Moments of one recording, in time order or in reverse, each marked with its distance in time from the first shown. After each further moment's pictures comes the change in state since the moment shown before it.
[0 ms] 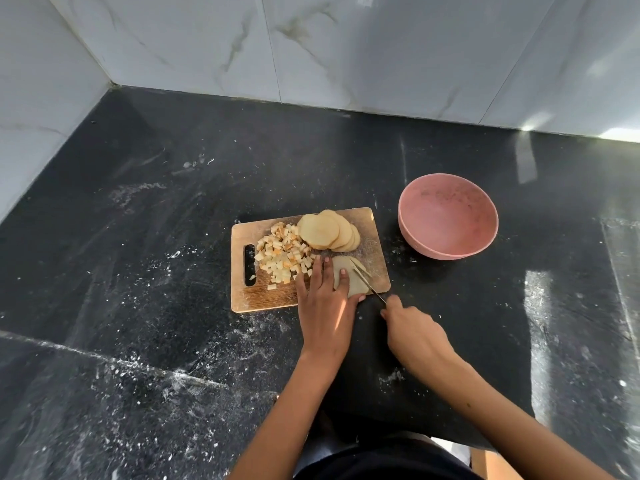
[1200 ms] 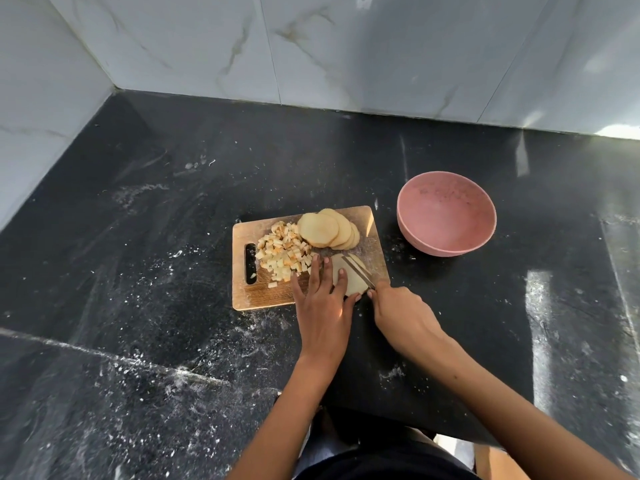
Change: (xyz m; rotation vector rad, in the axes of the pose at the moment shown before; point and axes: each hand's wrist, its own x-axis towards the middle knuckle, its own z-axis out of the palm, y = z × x) left_hand -0.009 -0.003 -0.003 -0.068 -0.020 0.005; right_hand 0.009 -0.014 -0.008 0.066 0.129 -0.073
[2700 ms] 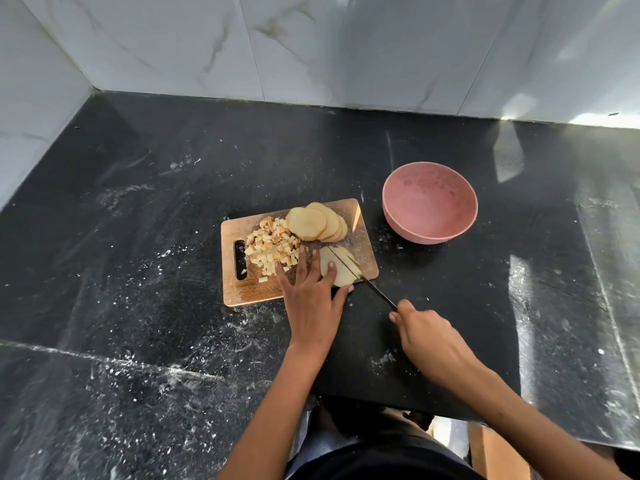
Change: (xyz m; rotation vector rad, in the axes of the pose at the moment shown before) left_hand 0.001 -0.001 -0.007 0.007 0.002 -0.003; right_hand -0.050 0.042 0.009 0.033 -0.025 0.018
